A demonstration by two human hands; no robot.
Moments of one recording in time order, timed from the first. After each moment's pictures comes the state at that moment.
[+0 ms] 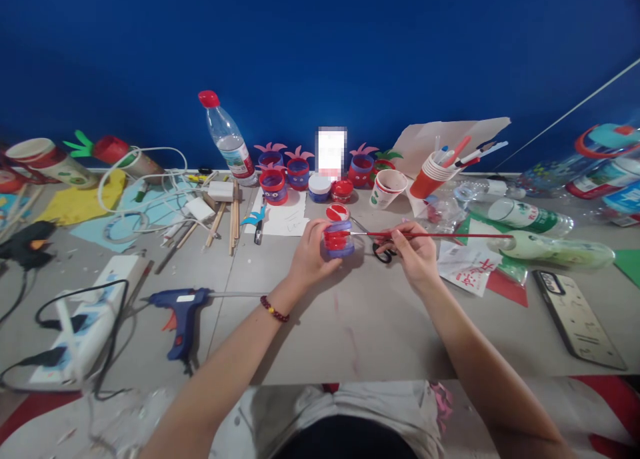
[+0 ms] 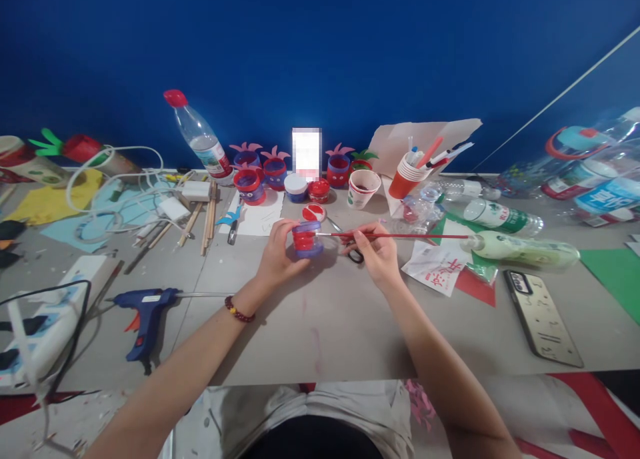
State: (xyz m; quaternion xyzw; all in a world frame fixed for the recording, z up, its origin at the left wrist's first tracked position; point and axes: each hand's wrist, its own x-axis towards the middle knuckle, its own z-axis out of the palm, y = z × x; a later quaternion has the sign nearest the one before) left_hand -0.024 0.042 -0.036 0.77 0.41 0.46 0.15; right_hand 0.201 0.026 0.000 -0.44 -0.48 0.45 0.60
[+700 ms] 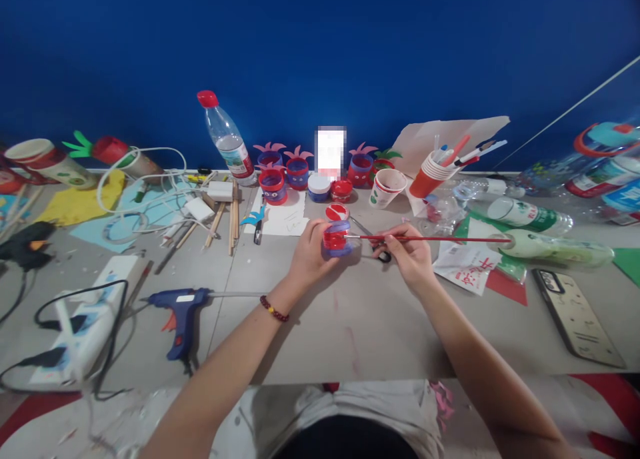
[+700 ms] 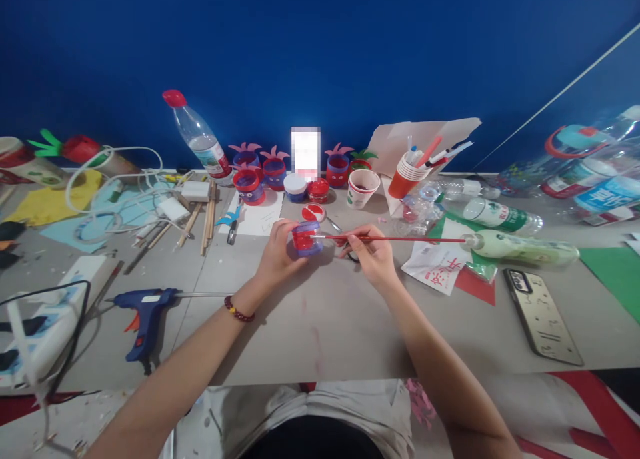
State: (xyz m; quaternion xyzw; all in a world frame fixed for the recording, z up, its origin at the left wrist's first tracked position) left_hand -0.022 0.043 -0.032 0.78 0.41 0.45 0.14; right_hand 0.197 0.021 -0.001 -0.43 -0.51 0.46 0.58
